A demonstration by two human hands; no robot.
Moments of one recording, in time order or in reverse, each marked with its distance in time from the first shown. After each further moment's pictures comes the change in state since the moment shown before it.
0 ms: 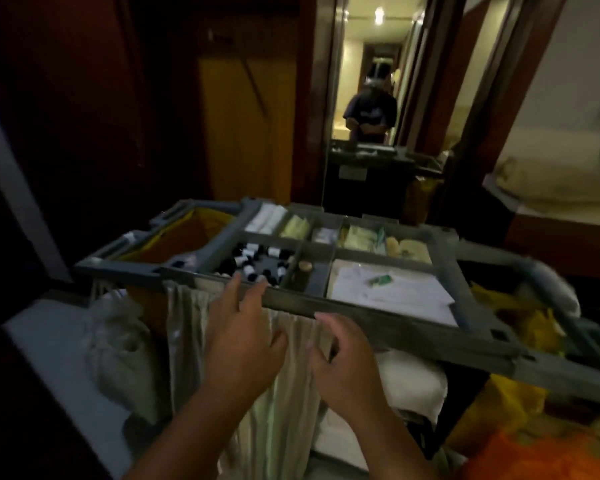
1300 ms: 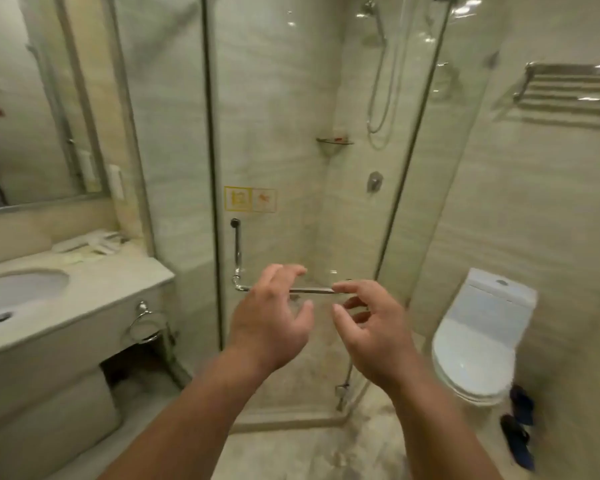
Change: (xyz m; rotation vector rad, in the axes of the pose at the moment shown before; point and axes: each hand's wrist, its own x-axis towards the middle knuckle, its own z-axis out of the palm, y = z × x) left_hand -0.742 -0.177 -0.727 0.804 1.087 -1.135; right_hand -0.729 -0.695 0.246 0.984 -1.495 -1.187
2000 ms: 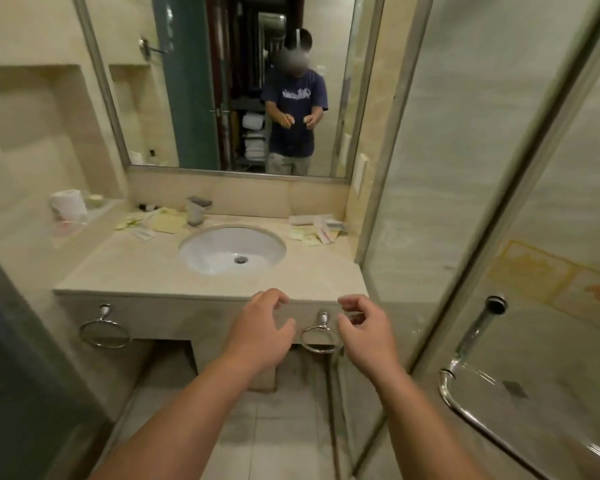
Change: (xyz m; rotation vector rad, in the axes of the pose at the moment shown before) left_hand 0.072 -0.369 -0.094 0.315 0.315 -0.897; right_hand 0.232 0.070 0.474 0.359 -0.753 0.032
